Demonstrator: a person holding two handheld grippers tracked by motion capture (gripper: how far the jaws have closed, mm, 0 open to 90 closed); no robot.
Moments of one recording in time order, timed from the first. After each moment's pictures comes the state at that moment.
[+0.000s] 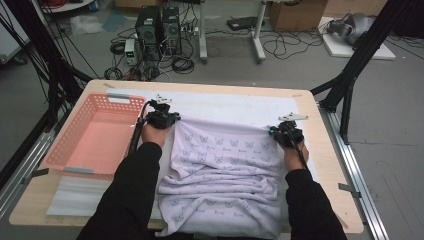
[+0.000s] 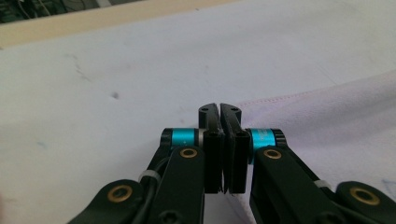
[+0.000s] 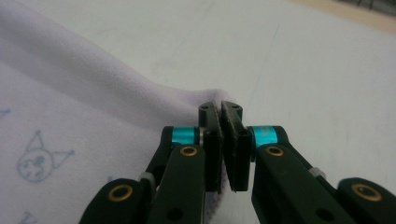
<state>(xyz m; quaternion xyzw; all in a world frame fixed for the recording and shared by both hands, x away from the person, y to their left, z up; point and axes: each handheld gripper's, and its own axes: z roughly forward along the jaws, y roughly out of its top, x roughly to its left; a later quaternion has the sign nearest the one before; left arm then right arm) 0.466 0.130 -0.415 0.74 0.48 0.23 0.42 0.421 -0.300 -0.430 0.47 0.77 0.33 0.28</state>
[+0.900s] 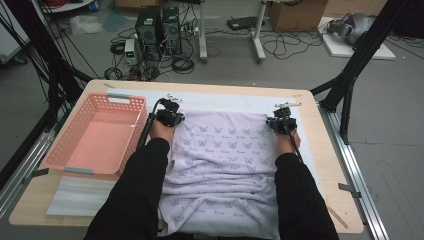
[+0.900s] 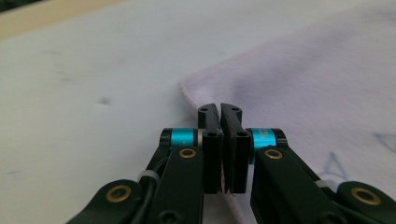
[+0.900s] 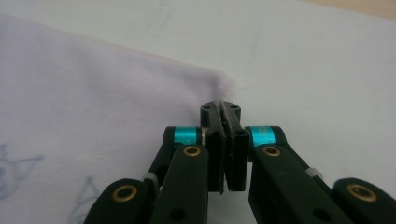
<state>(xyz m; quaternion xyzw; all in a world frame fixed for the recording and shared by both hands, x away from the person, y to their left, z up) 0.492 0.111 -0.440 0.76 0.49 0.26 0.35 0.476 -0.305 -0.446 0.54 0.73 0.32 0.26</state>
